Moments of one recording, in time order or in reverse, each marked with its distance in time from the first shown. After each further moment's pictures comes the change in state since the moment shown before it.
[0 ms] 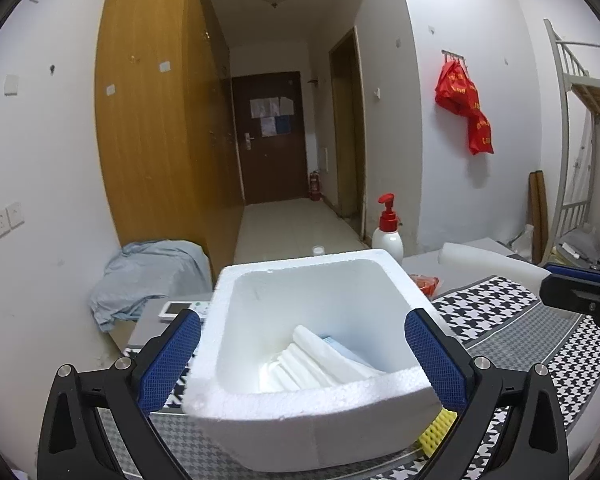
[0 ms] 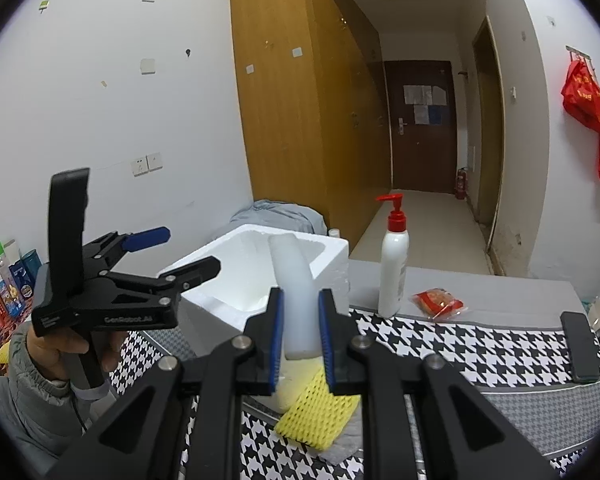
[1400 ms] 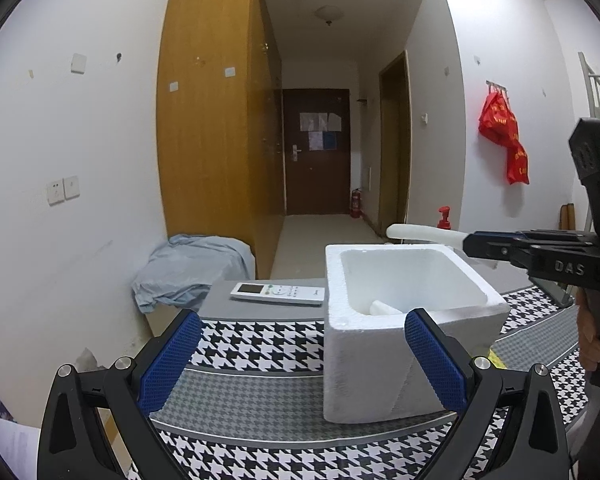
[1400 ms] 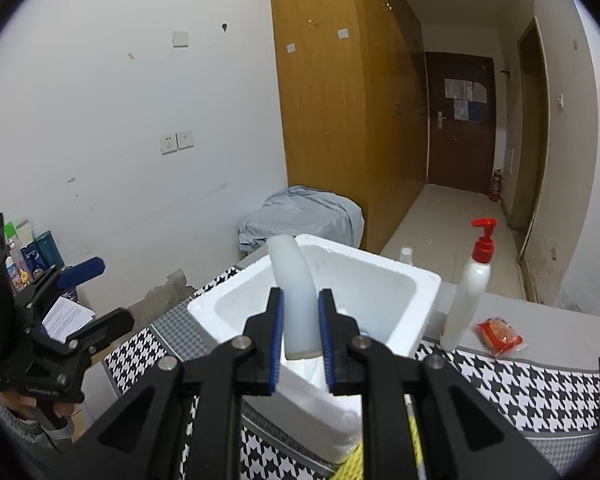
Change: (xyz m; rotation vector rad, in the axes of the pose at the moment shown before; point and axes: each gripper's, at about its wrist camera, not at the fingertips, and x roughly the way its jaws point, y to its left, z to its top) left arm -0.064 0.064 -0.038 -0.110 -0.061 0.121; right arm 0.075 0.051 0.035 -0.070 0.069 0.100
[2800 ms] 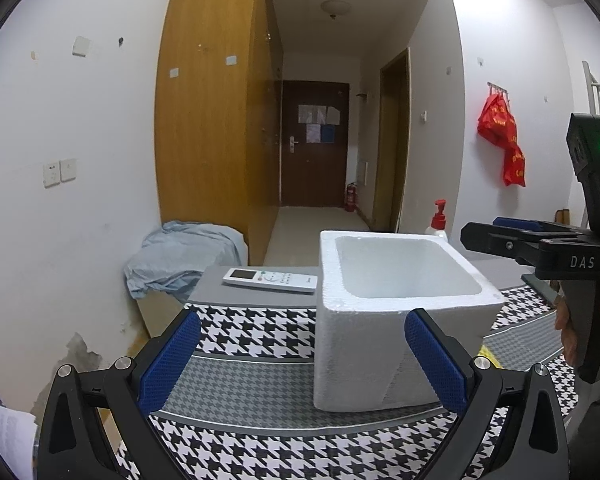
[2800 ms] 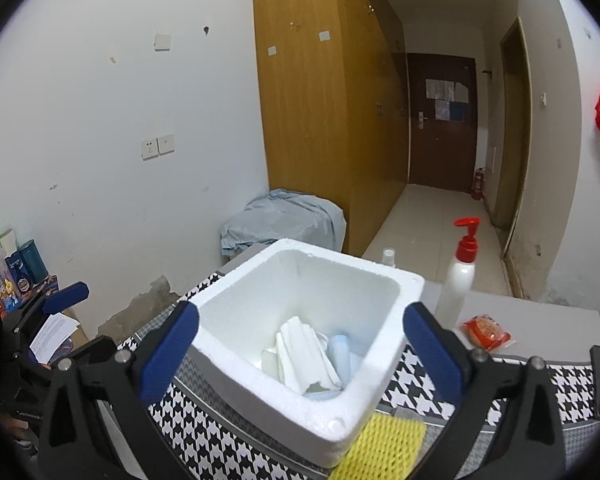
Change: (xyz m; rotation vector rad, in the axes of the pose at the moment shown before) left arm -0.003 0.001 -0.007 -0.040 0.030 -0.030; right arm -0.013 -0.004 -0.003 0.017 -0.023 -0.086
